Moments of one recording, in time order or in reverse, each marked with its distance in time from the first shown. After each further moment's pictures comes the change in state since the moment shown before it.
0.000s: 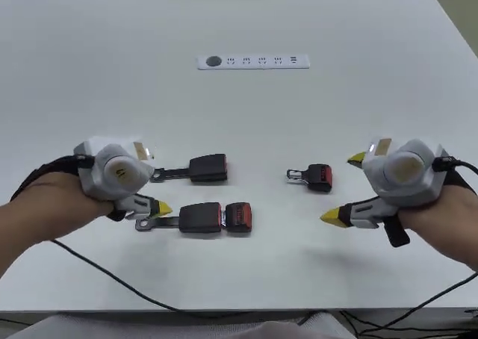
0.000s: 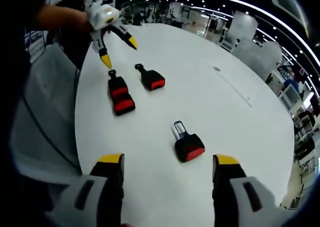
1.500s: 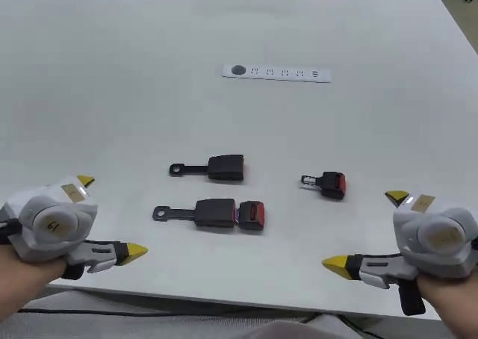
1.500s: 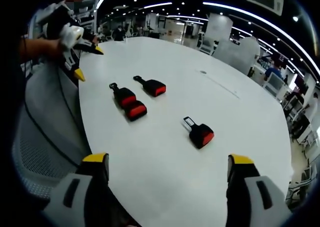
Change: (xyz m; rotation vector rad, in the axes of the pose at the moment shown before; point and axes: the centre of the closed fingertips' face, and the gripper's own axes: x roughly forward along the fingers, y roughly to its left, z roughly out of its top) left arm -0.078 -0.028 -0.066 -0.247 -0.048 0.227; right arm -0.027 0.043 -0.013 0.157 -0.101 -0.124
